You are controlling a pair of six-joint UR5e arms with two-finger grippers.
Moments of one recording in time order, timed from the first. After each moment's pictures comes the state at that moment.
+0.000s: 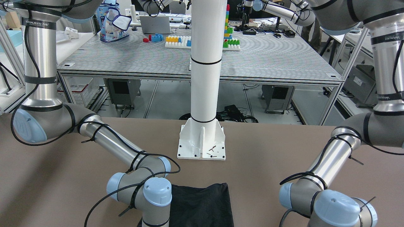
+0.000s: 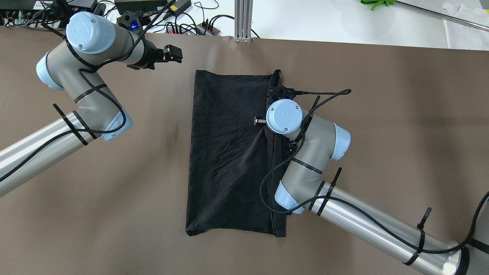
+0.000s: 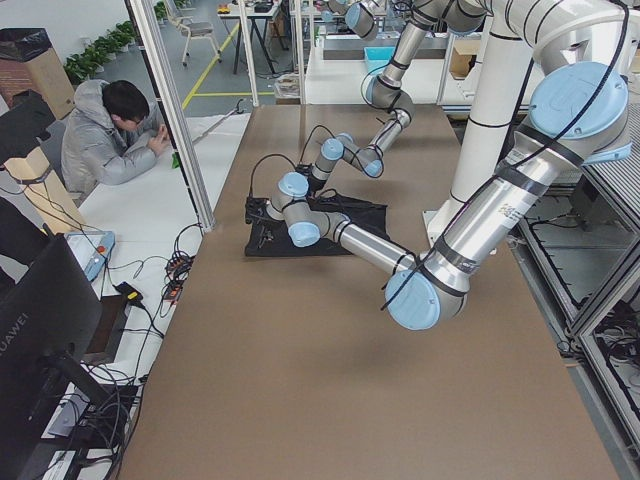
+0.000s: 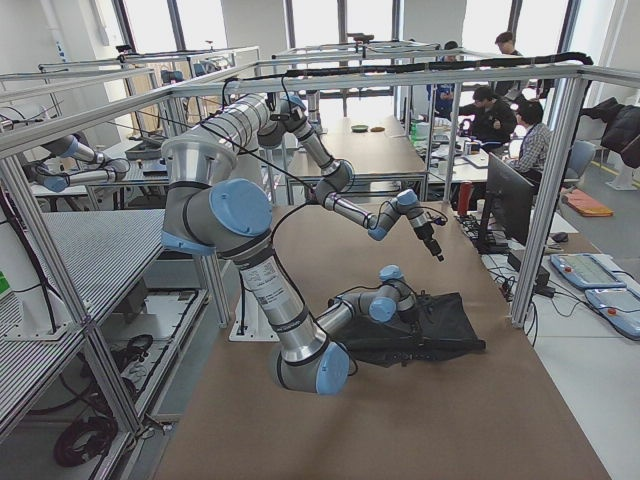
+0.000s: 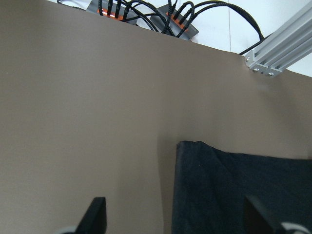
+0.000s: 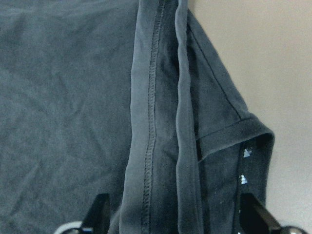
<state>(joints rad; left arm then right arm) -0.94 -2.29 -1.31 -2.22 -1.86 -1.24 0.64 -0.80 1.30 -1.25 1.57 1.17</state>
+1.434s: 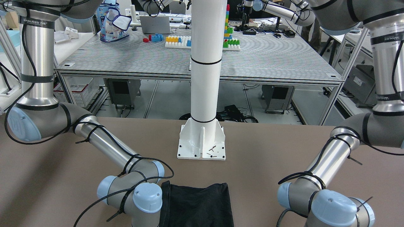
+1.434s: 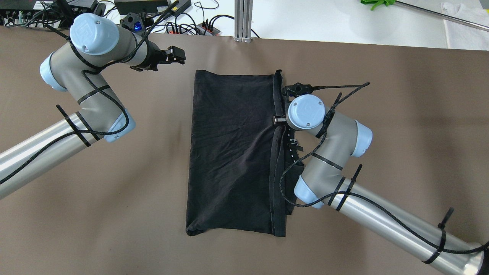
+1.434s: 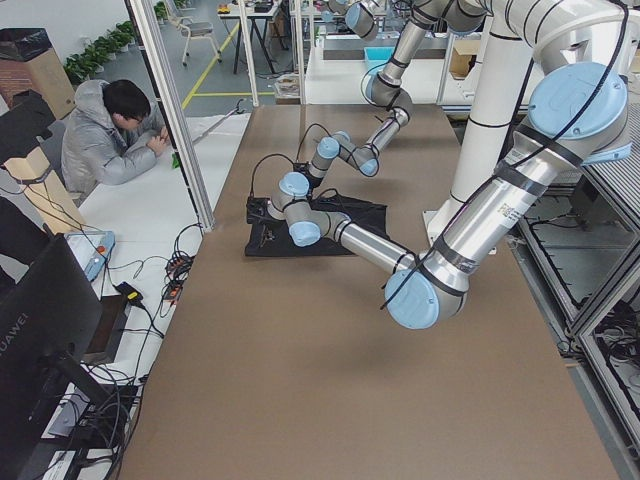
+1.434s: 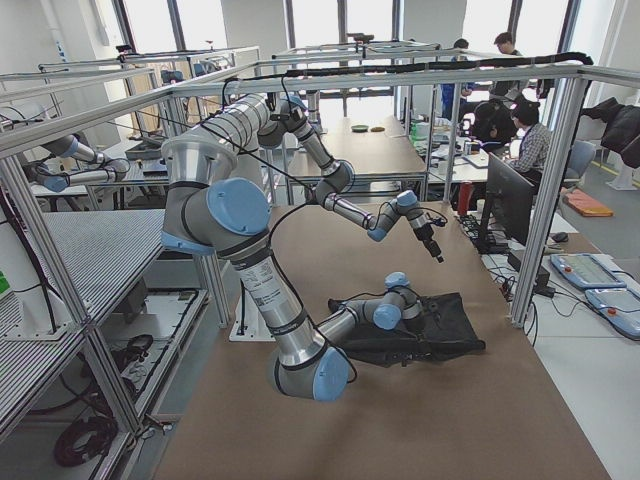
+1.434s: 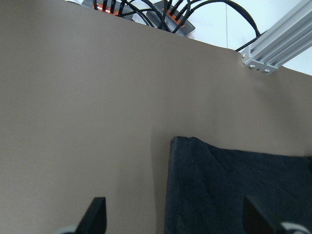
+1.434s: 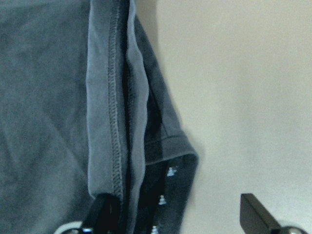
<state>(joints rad) -0.93 -2.29 -1.31 -2.22 -1.86 -1.25 0.68 -0.87 1.34 -1.25 1.59 1.04</state>
